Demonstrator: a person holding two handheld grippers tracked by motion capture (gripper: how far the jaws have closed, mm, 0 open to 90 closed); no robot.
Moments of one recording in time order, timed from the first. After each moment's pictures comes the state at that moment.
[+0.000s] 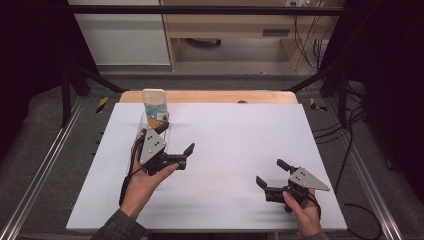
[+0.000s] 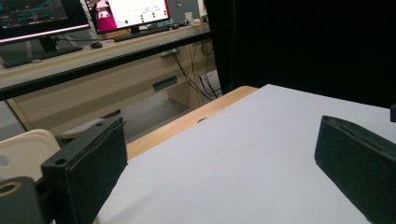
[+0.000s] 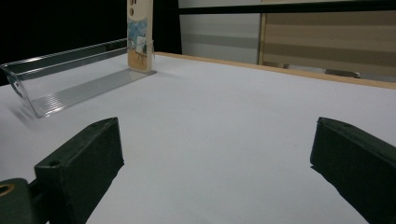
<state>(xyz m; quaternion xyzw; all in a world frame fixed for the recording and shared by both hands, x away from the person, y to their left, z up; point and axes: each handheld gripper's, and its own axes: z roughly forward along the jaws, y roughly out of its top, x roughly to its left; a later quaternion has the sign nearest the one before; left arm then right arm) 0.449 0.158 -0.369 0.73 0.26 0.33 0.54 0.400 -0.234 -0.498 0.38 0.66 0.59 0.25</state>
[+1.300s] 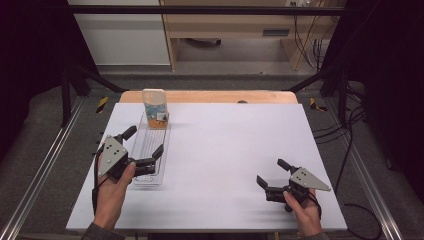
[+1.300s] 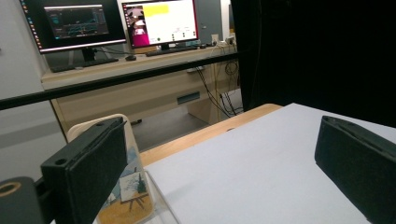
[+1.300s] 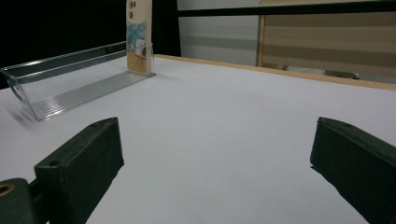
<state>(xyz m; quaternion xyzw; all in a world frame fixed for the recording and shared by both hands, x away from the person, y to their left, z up) 0.426 0.230 -0.366 0.67 0.29 0.37 0.57 0.400 -0.235 -0.497 0.38 0.66 0.60 0.25</state>
